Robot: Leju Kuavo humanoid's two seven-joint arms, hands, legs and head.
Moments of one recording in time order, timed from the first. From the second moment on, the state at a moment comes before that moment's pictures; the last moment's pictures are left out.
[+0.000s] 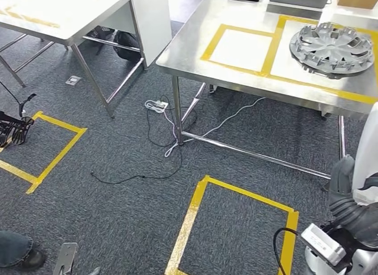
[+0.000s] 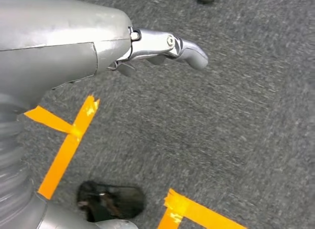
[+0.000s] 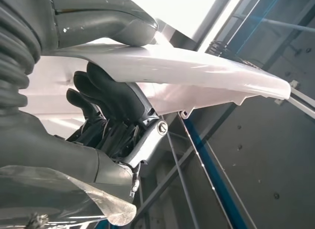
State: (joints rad) left arm -0.14 -0.14 0.97 -0.21 -1.03 0.10 -0.35; right arm 0.07 0.30 -0.16 -2.00 0.81 -0.65 -0.70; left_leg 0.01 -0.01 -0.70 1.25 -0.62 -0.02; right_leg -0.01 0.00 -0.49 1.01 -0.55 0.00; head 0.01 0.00
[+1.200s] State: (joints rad) left arm -0.12 -0.15 0.95 -0.21 -1.03 0.10 -0.35; right arm 0.06 0.28 -0.19 -1.95 0.74 -0.65 -0.70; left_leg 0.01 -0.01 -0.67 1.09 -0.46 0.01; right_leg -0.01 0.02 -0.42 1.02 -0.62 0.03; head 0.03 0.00
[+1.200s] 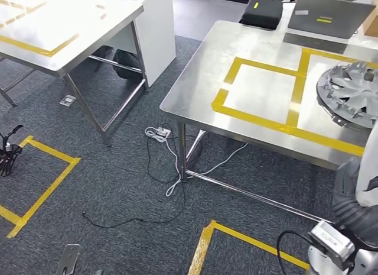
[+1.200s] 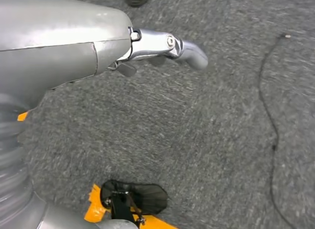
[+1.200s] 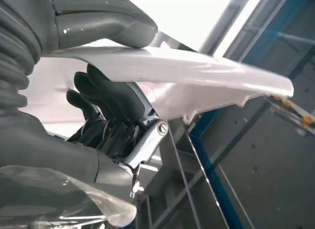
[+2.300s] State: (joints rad) left arm -0.12 -0.15 0.95 -0.21 -1.03 0.10 -0.34; right arm 0.07 0.27 -0.20 -1.95 0.74 -0.65 -0.70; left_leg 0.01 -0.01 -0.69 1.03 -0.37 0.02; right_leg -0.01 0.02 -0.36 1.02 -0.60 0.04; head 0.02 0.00
